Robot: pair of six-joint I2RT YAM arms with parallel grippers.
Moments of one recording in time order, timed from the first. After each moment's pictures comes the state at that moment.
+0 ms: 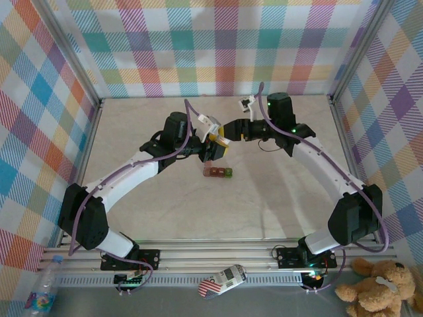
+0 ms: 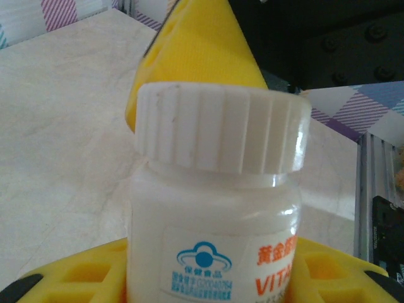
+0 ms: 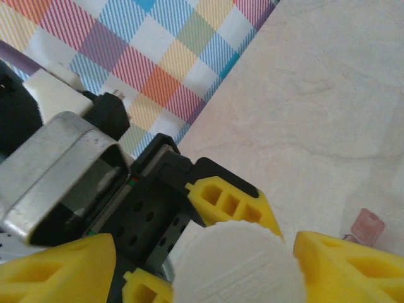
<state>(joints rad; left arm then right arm) -0.59 1.49 1.18 -0.16 0.56 -0.01 0.41 1.48 1.32 -0.33 -0.86 0.42</state>
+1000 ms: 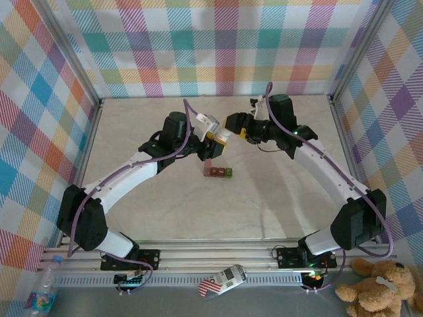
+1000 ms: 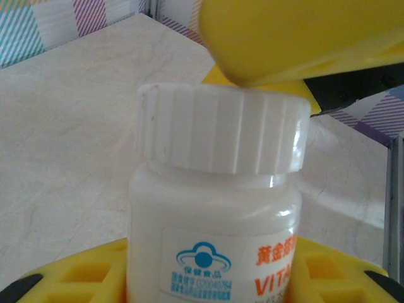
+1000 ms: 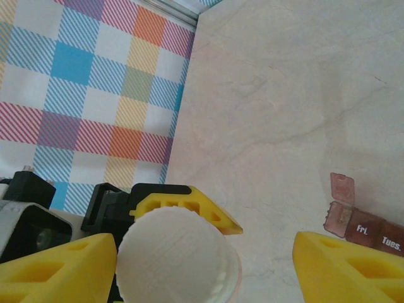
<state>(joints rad) -0.59 1.48 1.17 -0.16 0.48 0.00 0.44 1.45 1.32 -0.39 -0.61 0.77</state>
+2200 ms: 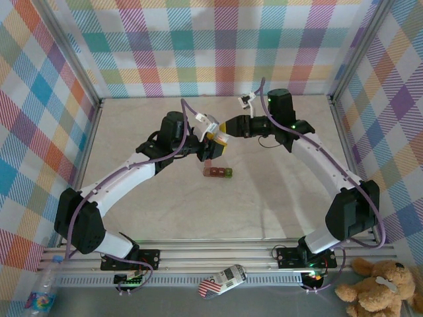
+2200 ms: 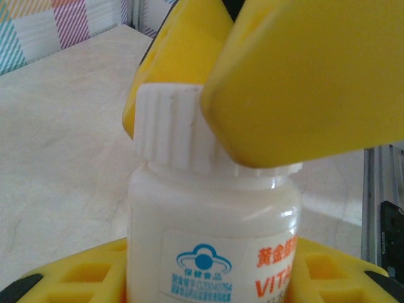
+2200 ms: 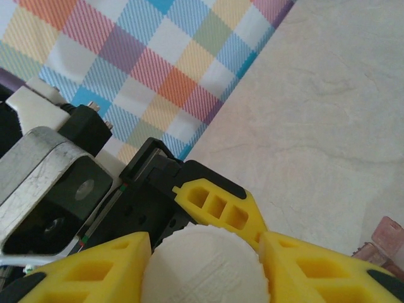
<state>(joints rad) -0.59 1.45 1.17 -0.16 0.53 0.00 0.40 1.53 1.36 -0.32 -0.95 0.43</state>
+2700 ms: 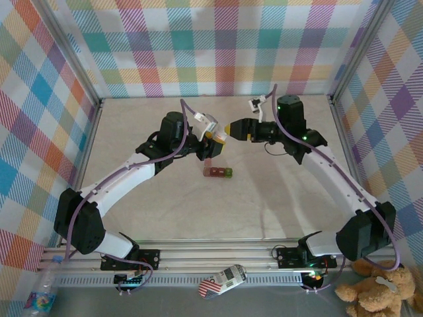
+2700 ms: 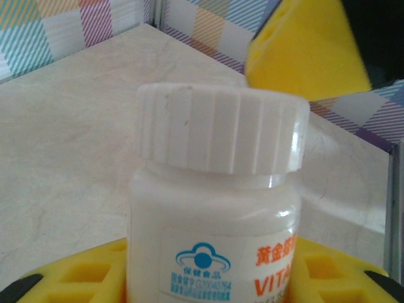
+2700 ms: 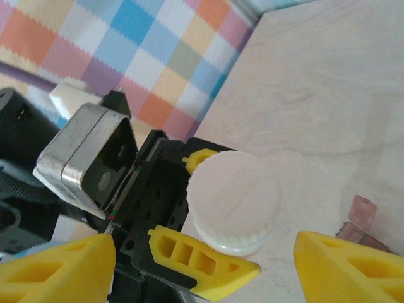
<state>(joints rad) -0.59 1.45 1.17 -0.16 0.46 0.00 0.40 1.34 1.26 -0.35 -0.74 0.56</state>
